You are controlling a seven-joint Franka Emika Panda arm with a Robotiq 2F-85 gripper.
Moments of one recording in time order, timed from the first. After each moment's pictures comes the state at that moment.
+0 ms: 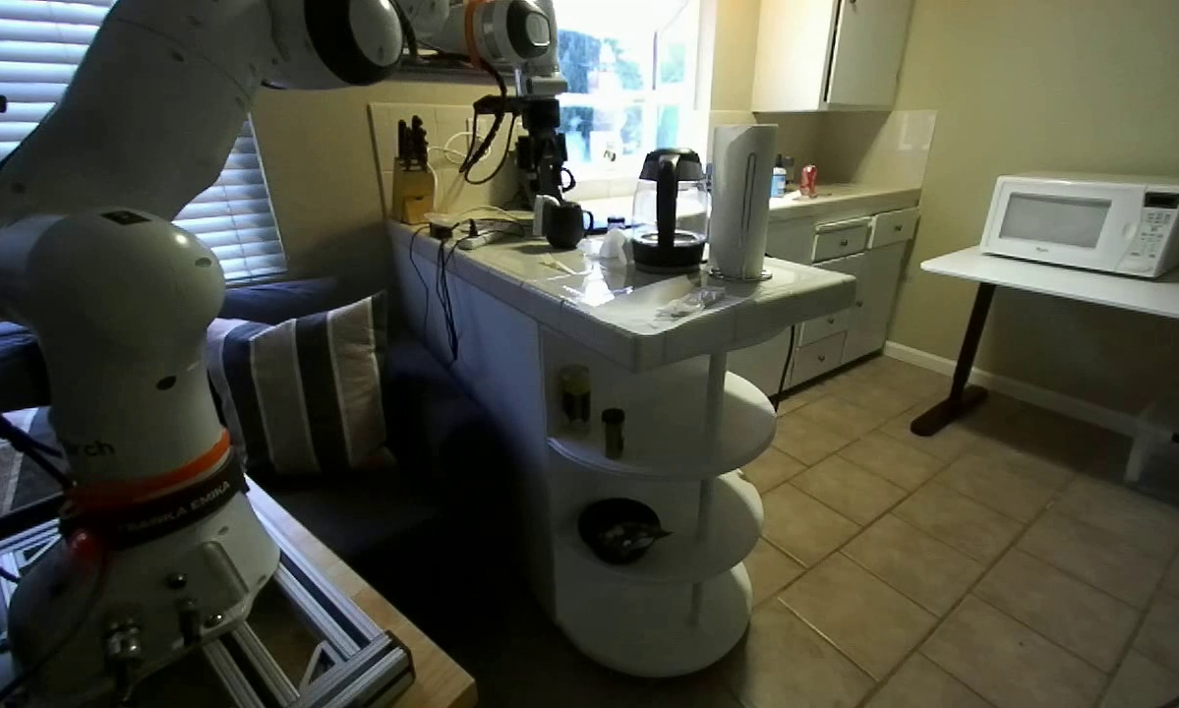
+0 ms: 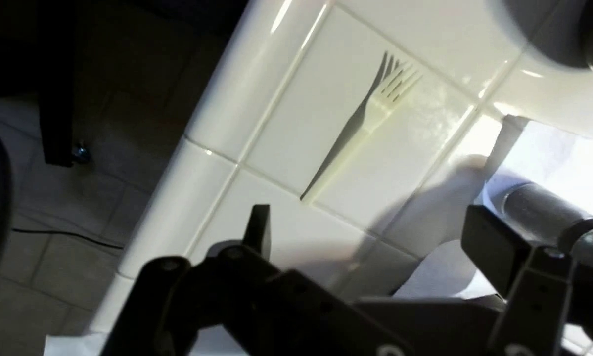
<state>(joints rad) 0.24 0.63 0.01 -1.00 -0.05 1.69 1.56</state>
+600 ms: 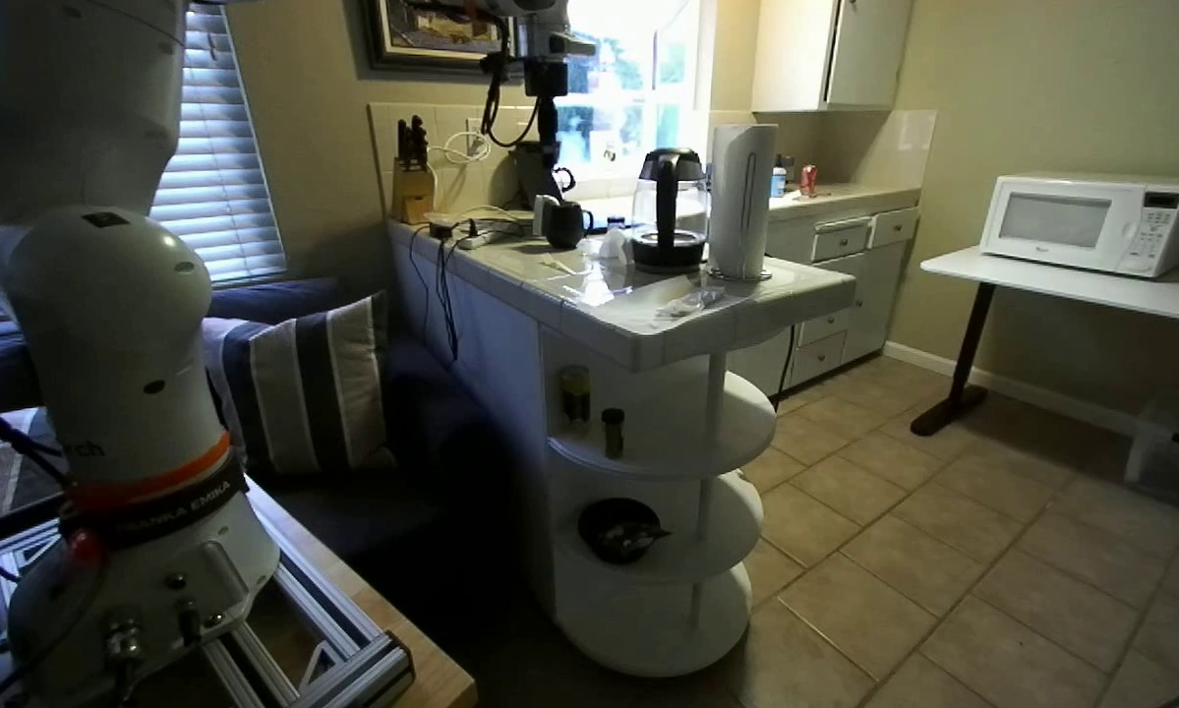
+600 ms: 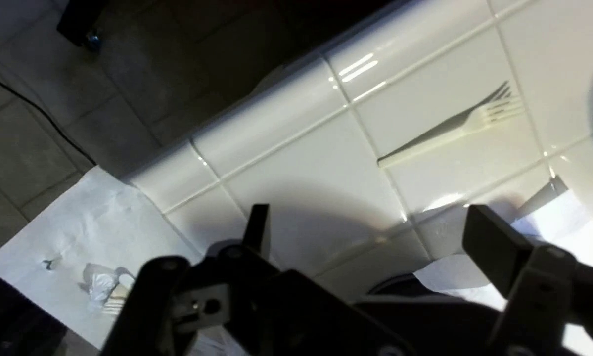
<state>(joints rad) 0.11 0.29 0.02 -1.38 -0.01 1.71 0.95</state>
